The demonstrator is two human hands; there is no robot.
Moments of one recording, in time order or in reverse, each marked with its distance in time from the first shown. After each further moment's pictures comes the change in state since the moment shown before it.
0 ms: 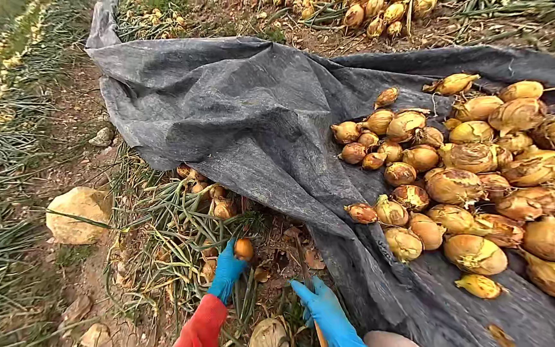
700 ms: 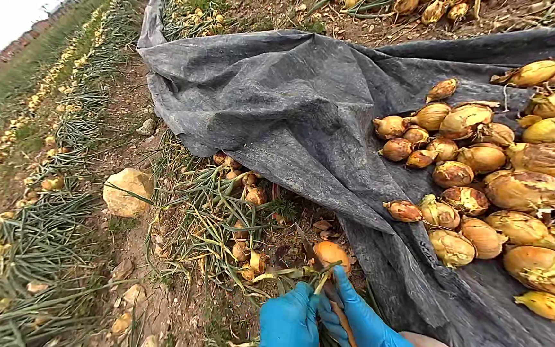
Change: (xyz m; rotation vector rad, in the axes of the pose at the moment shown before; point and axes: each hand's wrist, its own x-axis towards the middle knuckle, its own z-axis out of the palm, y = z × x) left_hand -0.217 0.064 -0.004 0.171 0.233 0.484; right_hand -0.031 0.004 -0.006 0.312 -0.725 -0.093
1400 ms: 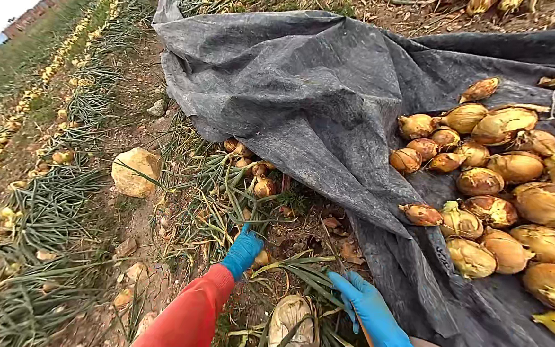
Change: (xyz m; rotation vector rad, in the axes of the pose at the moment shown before) left_hand 0.122 -0.175 0.030 0.590 -0.687 -0.005; right_hand 0.011 0.003 -0.018 -0.446 0.624 -0.022
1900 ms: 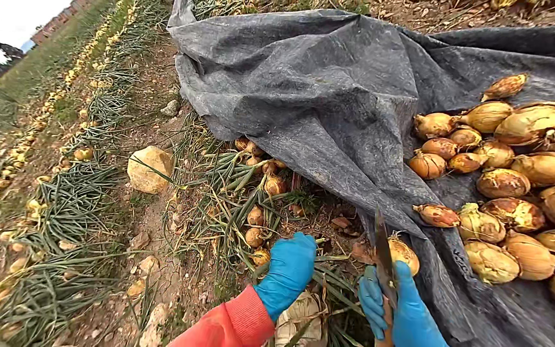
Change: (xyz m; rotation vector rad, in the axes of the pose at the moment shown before) left_hand -0.100 0.118 -0.093 -0.208 0.249 -0.195; right_hand -0.032 -0.030 -0.014 0.636 -0.211 -0.286
